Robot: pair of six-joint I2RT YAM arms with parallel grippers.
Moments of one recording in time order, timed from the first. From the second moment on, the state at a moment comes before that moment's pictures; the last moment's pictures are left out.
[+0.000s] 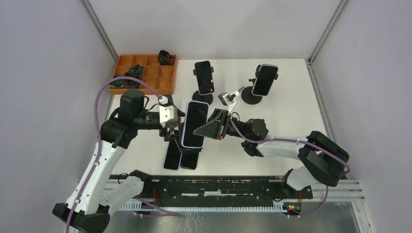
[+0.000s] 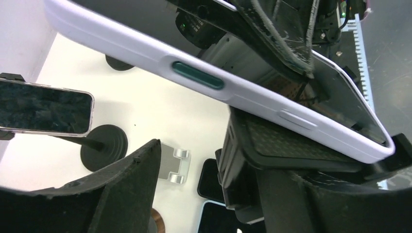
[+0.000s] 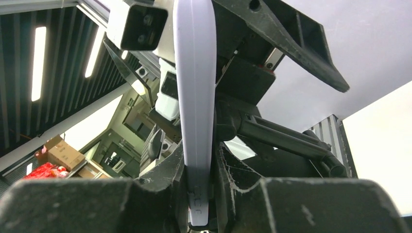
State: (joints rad) left arm -0.36 0.89 1.10 -0.79 0.95 0.74; right arm 0.91 1.47 0.62 1.42 -0.54 1.30
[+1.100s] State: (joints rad) left arm -0.37 0.90 1.13 -0.82 1.04 0.85; right arm 0.97 1.40 0.61 1.42 -0.46 1.12
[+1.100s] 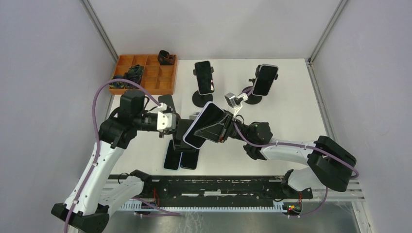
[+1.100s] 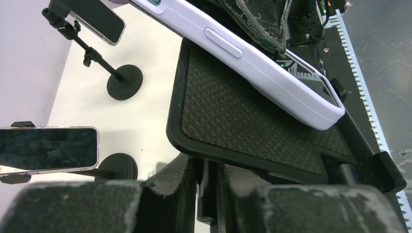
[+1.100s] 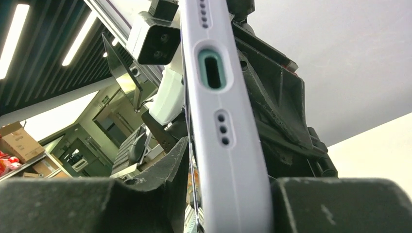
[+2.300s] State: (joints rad) left arm -0.36 0.94 1.19 -0.89 0.91 0.95; right arm 0.81 1.16 0.43 0.62 -0.53 0.84
